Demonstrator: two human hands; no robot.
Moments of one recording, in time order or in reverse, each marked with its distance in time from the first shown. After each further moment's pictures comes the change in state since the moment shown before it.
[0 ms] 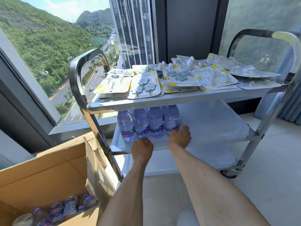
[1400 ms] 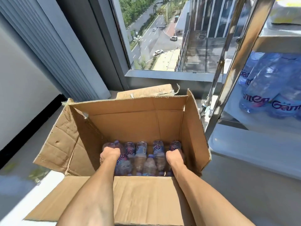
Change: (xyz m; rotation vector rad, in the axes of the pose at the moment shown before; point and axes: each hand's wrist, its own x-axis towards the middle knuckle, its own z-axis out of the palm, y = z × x) left_hand -0.018 -0.479 -0.218 0.195 0.039 -1.131; right_hand -0.323 0.124 0.275 -0.561 -0.983 0.070
